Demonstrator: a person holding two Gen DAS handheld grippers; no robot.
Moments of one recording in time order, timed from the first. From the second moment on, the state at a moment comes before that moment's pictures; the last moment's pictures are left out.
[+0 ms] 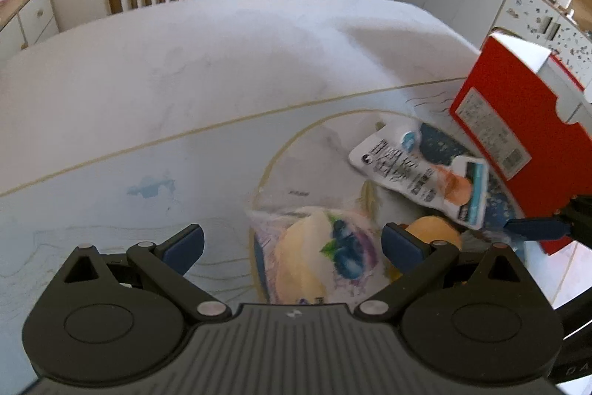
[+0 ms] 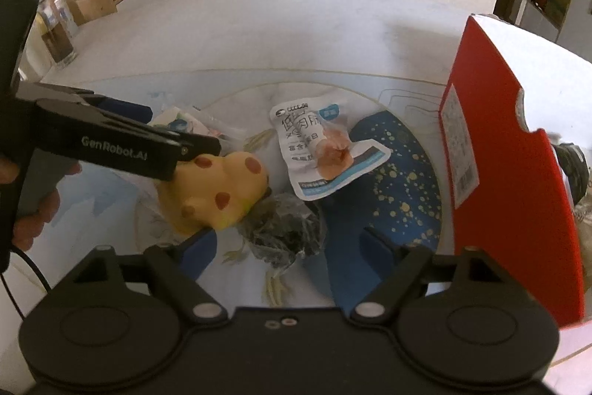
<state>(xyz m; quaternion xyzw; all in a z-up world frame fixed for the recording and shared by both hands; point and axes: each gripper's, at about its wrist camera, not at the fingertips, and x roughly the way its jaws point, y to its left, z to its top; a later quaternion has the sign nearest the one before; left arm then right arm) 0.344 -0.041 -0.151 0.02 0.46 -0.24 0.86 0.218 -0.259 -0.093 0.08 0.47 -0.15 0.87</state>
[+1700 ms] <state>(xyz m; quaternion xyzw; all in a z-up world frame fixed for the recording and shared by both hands) 0.300 -0.021 -0.124 0.05 0.41 -0.24 0.88 0.198 -0.259 -0.073 0.07 0.44 -0.18 0.88</state>
